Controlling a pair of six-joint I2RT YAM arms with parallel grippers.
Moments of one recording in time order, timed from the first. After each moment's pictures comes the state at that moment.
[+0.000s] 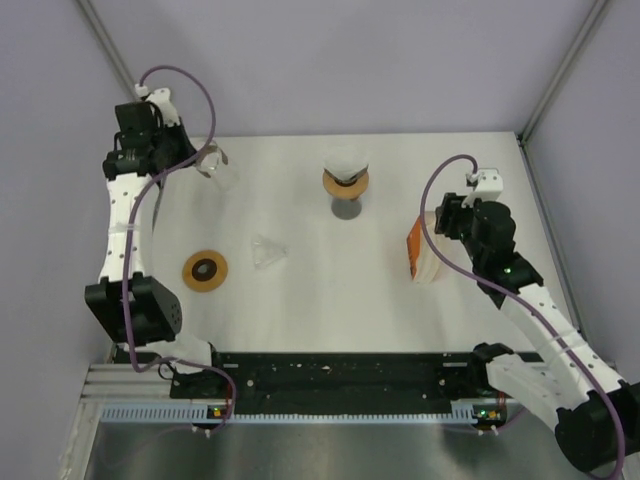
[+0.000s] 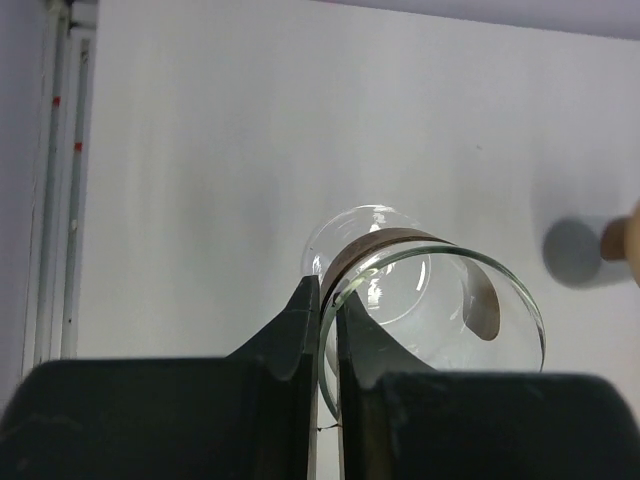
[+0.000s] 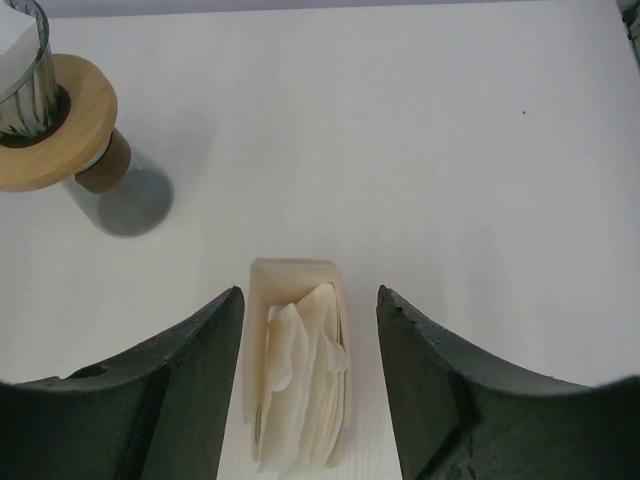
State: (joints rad) left arm 0.20 1.64 1.71 -0.65 0.22 -0.11; right arm 0.30 0.90 0.72 -0.10 0.23 0.14
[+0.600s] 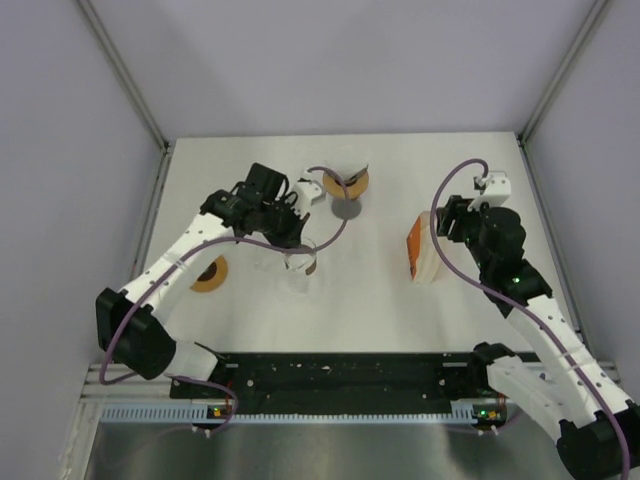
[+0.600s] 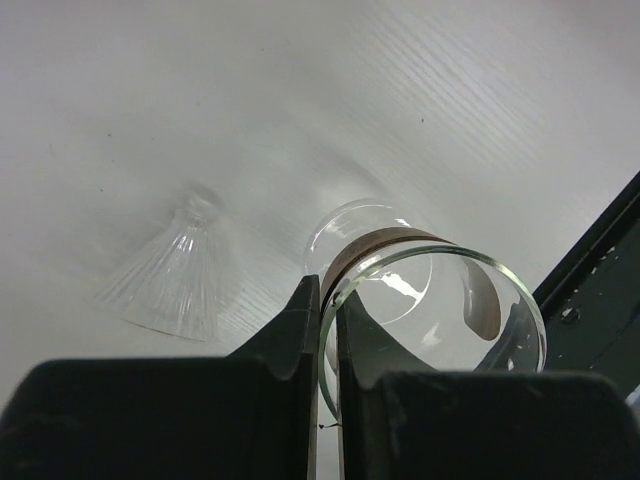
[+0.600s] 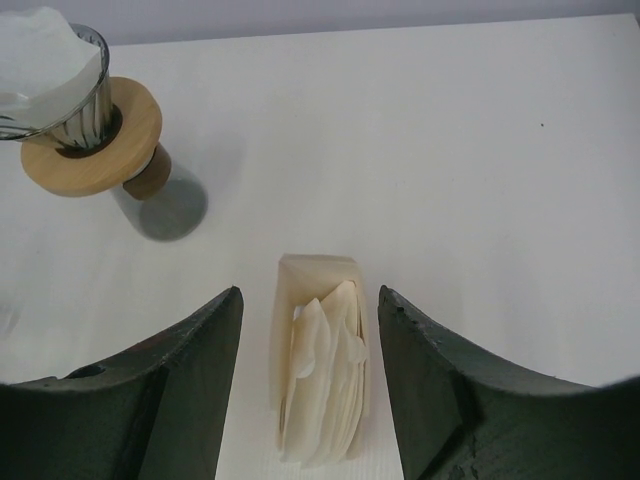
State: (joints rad) left arm -0.48 1.42 1.35 -0.88 0.33 0.27; right arm 0.30 0.81 0.72 -0.14 0.18 0.18
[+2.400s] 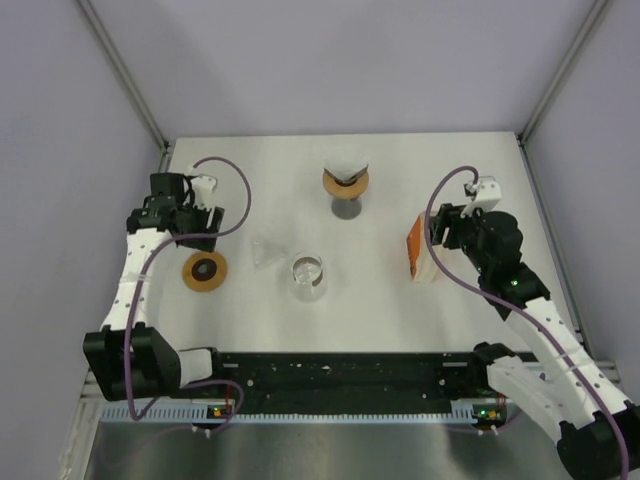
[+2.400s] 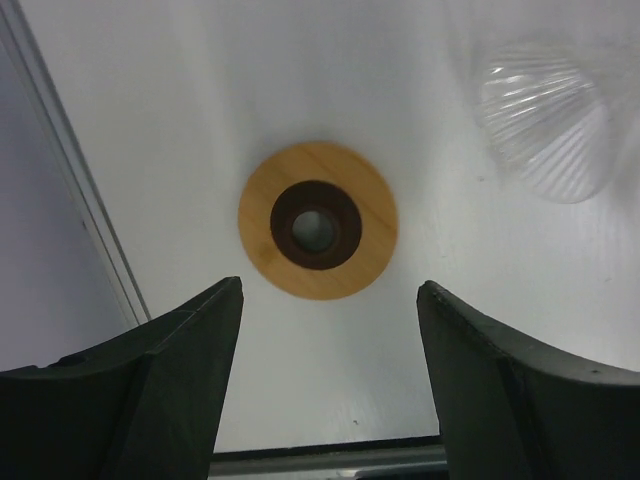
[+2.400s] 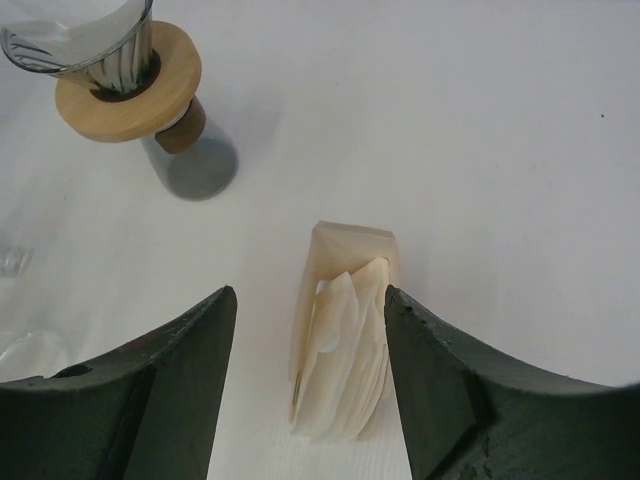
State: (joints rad) left arm 0.03 1.24 1.18 -0.86 0.10 0.34; right arm 0.30 0.80 0.68 -0.15 0.08 0.15
